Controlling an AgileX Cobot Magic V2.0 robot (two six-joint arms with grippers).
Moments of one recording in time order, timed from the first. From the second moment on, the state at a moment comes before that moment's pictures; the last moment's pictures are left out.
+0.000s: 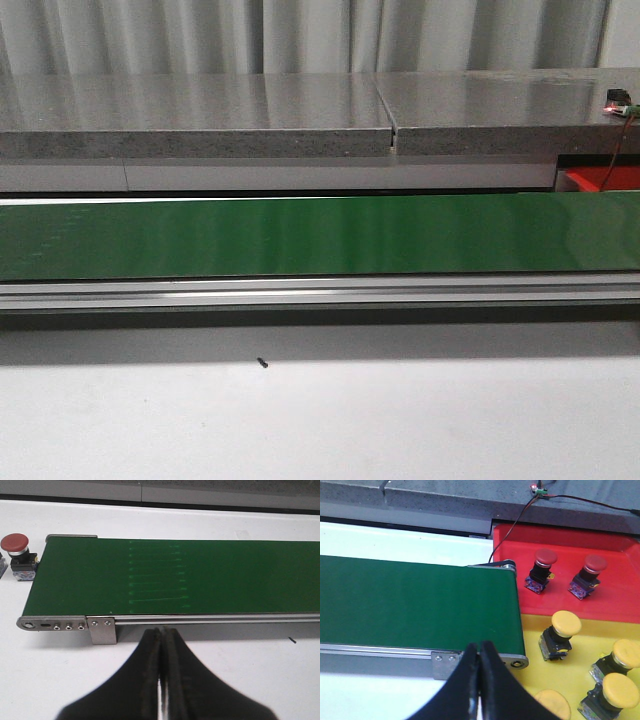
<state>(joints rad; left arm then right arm) -0.04 0.40 -0.52 -0.16 0.71 0.03 -0.07 0.47 -0.41 0.00 0.40 -0.04</state>
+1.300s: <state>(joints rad) 0.25 0.84 -0.68 -0.20 0.58 0.03 -0.07 0.47 -0.41 0.00 0.40 -0.04</state>
